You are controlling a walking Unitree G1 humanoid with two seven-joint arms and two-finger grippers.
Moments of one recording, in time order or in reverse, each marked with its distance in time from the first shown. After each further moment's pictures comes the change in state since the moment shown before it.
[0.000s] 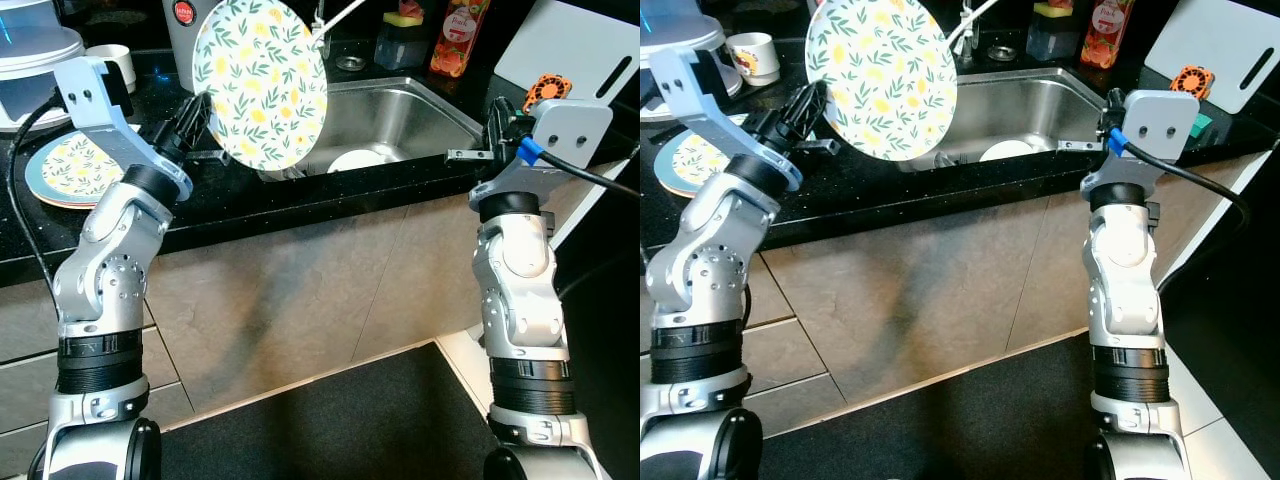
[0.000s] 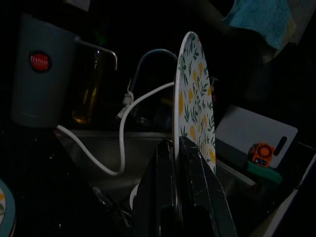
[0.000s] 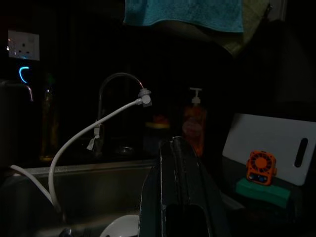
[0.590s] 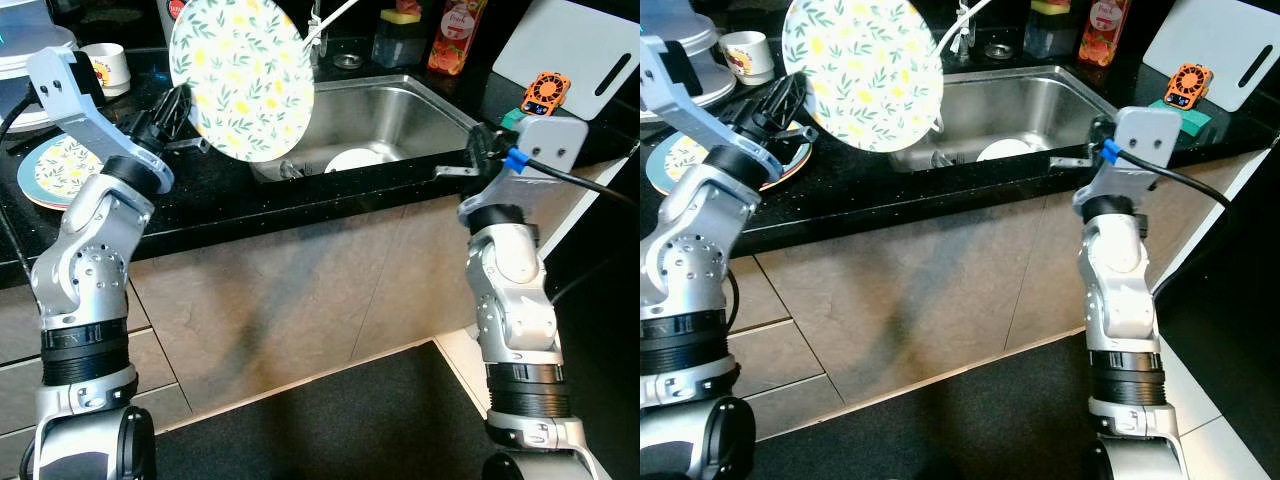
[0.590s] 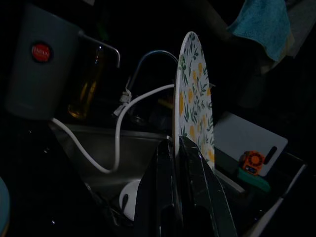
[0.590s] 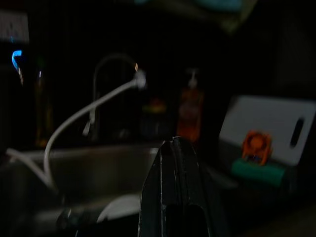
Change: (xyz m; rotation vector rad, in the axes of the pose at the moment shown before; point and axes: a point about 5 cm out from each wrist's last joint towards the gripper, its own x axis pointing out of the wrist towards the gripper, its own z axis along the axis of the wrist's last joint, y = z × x) left arm 0.000 0.011 0.007 -0.092 -0.002 0.015; right arm -0.002 -0.002 -0.008 0.008 0.045 0.002
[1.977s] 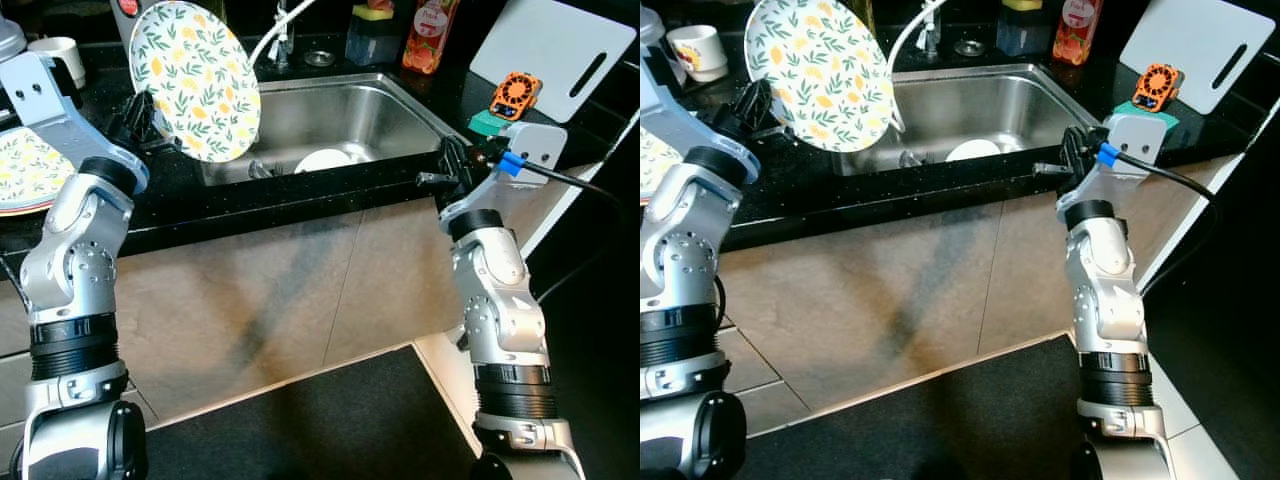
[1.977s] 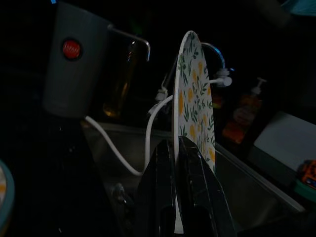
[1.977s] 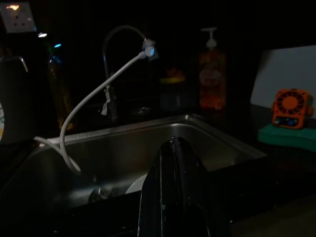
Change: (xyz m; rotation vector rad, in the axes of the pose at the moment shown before) left arm -0.001 0.029 0.010 0.123 -0.015 0.205; right arm -0.006 0.014 -0.021 0.214 0.138 0.108
